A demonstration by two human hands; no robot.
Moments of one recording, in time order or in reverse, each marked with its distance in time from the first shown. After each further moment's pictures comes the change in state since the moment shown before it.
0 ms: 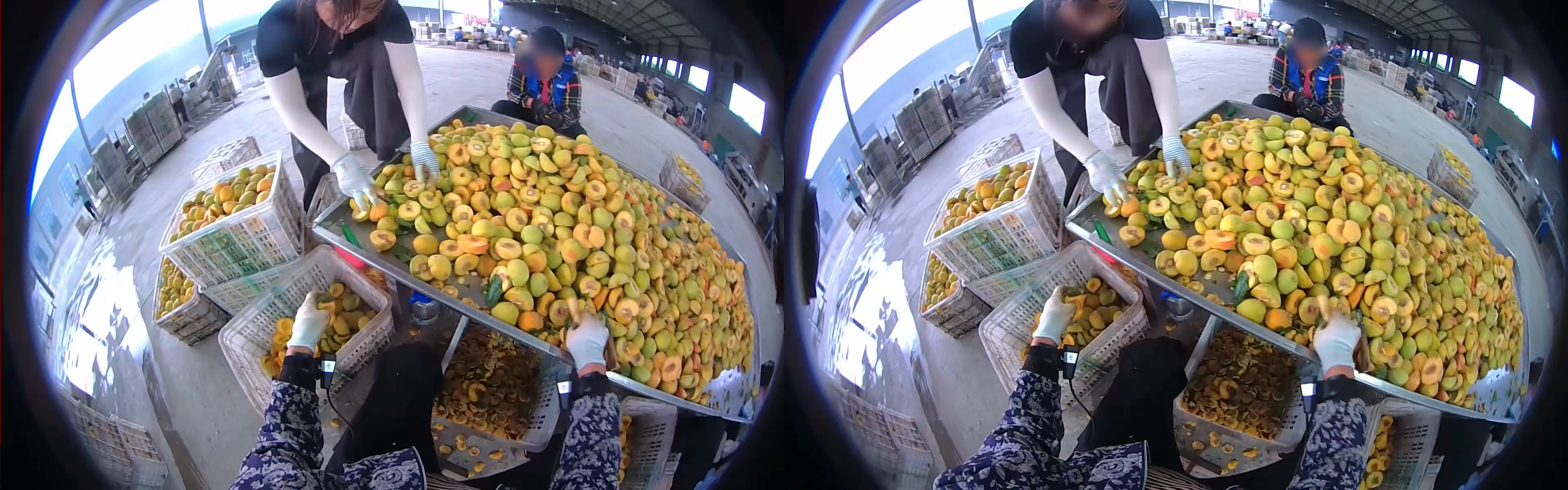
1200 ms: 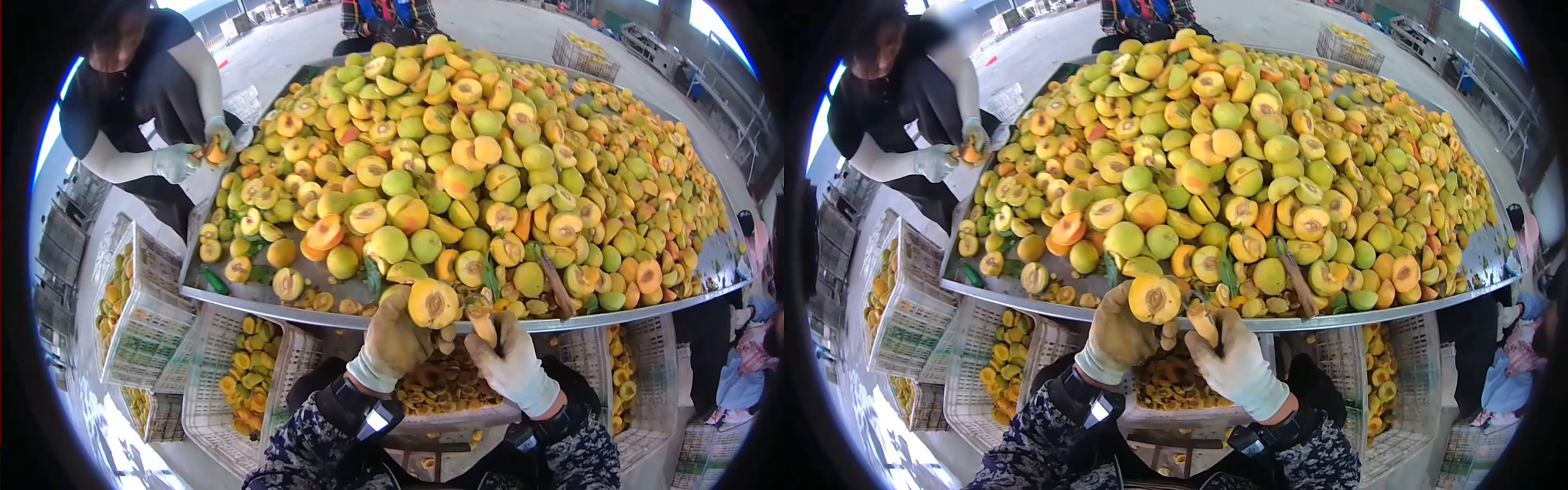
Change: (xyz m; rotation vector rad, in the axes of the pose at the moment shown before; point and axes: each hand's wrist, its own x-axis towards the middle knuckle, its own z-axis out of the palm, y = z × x) left_hand -0.112 0.199 0.271 -1.392 -1.524 -0.546; right_hand -0.093 -0.026 -0.060 1.364 -0.220 0.082
